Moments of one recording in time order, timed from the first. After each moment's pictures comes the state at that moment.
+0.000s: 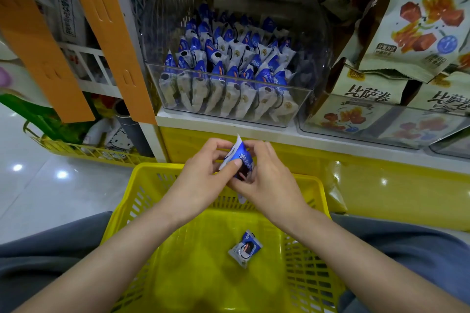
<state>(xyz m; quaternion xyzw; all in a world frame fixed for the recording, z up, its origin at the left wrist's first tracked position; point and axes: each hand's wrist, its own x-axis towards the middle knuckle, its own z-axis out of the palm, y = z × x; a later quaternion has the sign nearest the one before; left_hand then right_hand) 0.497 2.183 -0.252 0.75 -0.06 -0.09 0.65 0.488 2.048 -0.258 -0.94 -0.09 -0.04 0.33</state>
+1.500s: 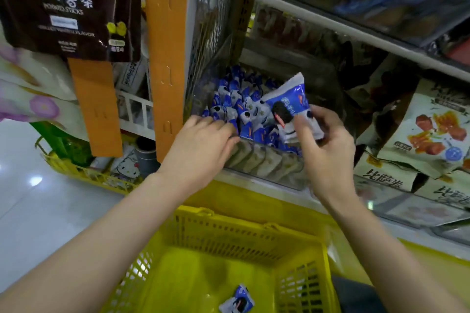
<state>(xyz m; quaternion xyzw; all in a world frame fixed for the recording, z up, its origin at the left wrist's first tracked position) 0.577 2.241 -0.182 0.96 -0.18 0.17 0.13 0.570 2.051 -0.154 -0.84 -0.06 -0.25 0.48</state>
